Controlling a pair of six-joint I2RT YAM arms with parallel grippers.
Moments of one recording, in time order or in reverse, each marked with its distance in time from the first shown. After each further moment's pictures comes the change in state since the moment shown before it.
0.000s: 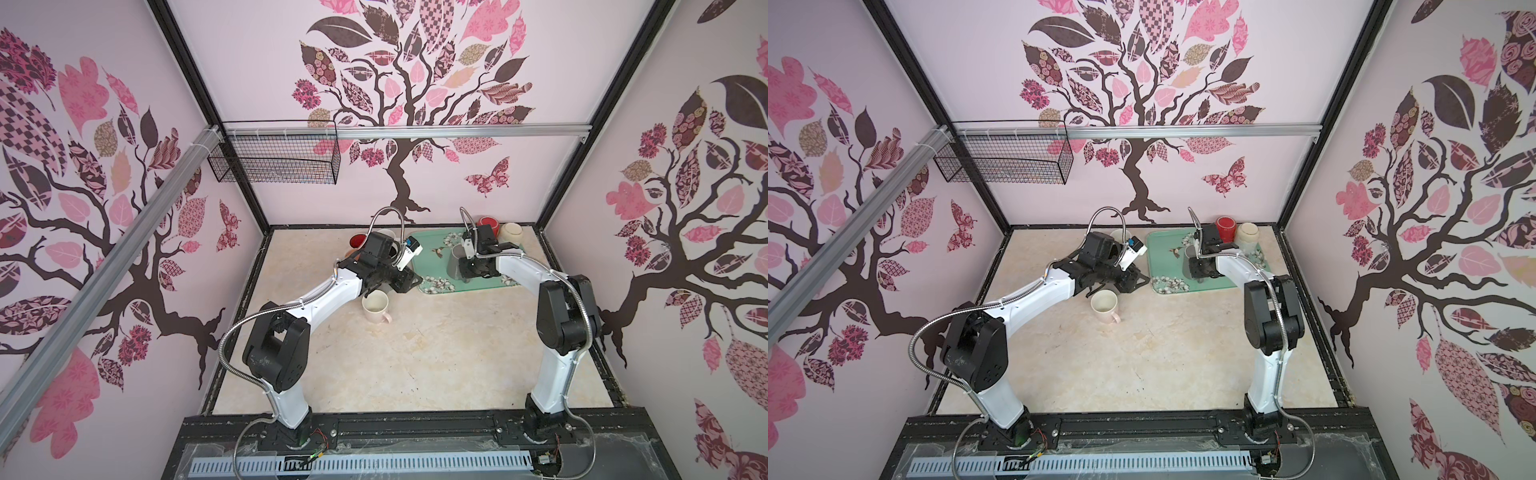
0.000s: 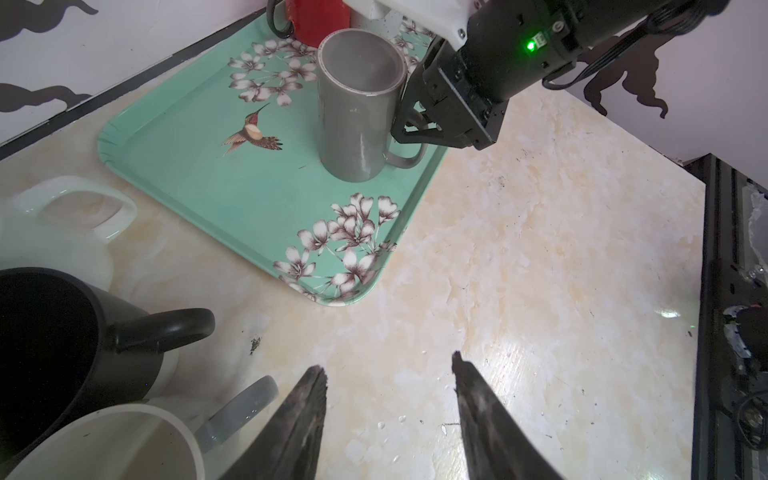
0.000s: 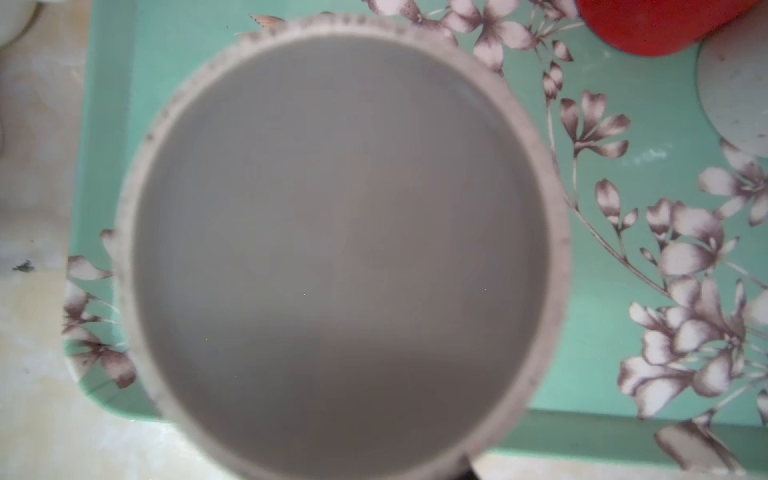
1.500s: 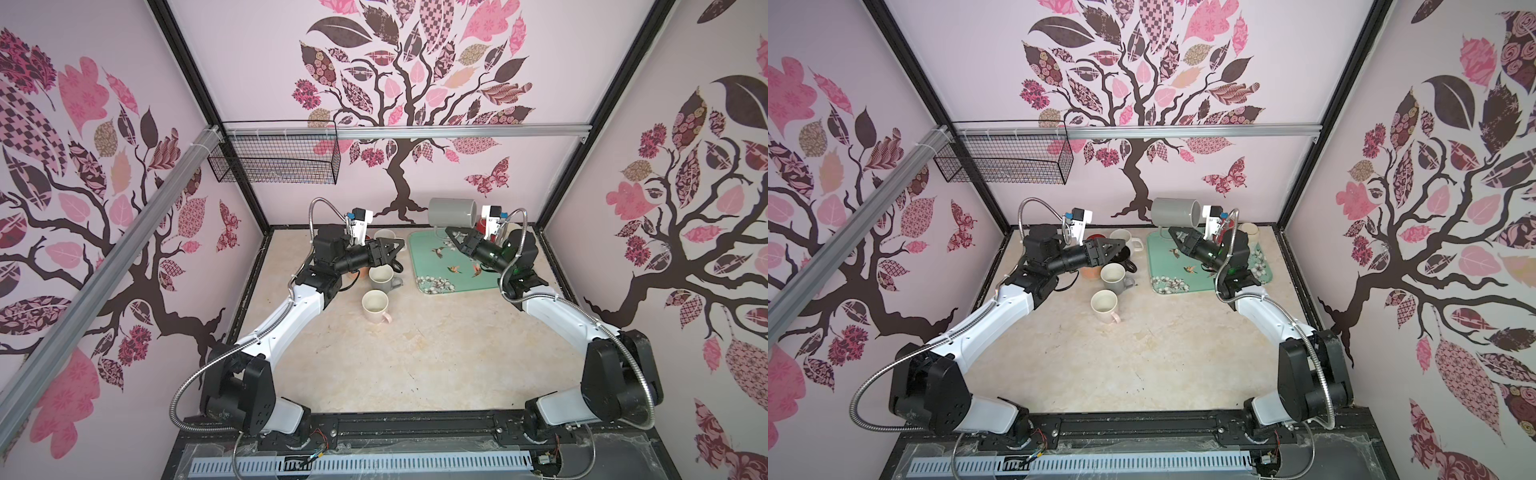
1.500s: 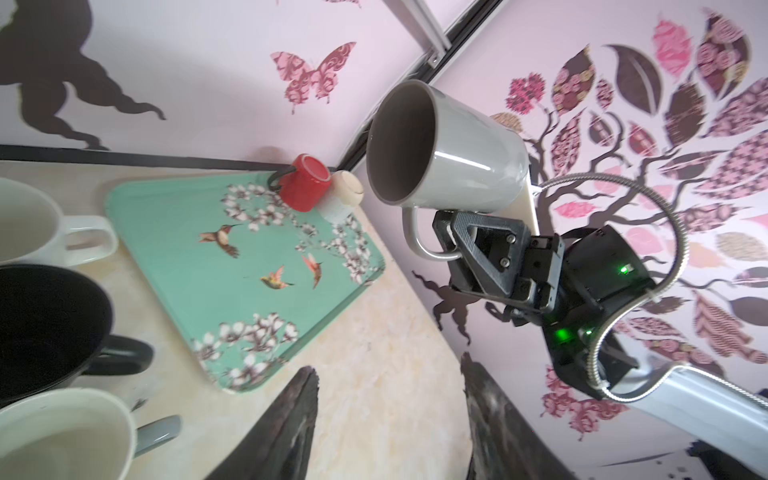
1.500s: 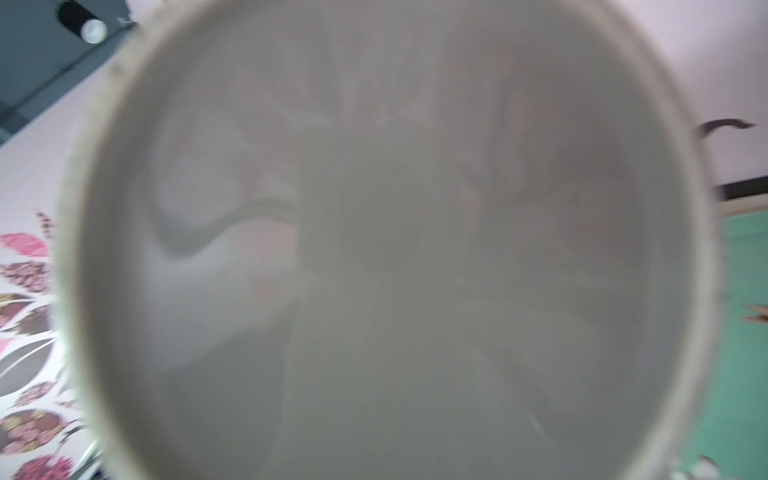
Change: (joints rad) left arm 0.183 -0.295 -0.238 0.570 0.244 -0.853; right arm 0.054 -0.498 -0.471 1.156 -0.615 0.888
